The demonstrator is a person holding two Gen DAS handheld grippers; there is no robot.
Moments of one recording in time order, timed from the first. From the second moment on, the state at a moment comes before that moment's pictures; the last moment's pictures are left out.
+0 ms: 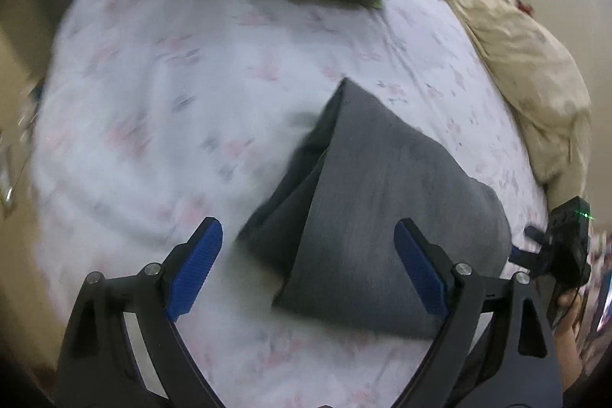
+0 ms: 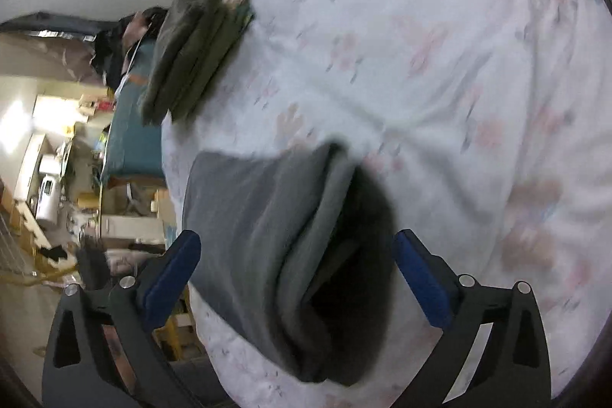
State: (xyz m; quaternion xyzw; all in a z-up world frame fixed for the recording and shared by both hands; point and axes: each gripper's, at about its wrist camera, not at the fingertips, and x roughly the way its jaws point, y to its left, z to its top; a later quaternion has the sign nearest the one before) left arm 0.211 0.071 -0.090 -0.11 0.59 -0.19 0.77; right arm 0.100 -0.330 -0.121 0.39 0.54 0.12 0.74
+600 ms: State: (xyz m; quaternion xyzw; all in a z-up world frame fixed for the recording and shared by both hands) left arm 0.203 0.044 -0.096 -0.10 0.61 -0.30 0.73; right arm 0.111 -0.304 -0.126 0.35 0.53 0.15 0.76
